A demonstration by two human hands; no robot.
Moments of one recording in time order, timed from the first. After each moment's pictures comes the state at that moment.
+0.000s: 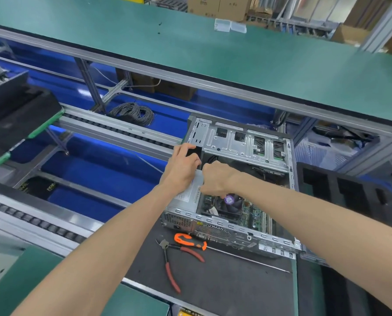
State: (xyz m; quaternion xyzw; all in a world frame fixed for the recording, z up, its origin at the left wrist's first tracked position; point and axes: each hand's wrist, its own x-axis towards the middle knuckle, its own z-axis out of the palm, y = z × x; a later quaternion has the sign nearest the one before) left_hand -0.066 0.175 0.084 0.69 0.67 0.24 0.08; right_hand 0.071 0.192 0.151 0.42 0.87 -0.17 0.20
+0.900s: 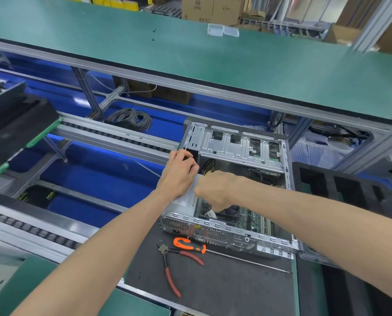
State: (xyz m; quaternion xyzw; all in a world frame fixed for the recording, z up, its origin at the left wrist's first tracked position) left_hand -0.065 0.171 0.084 0.68 0.68 0.23 0.14; right_hand 0.082 0.179 0.161 0.19 0.95 0.03 0.26
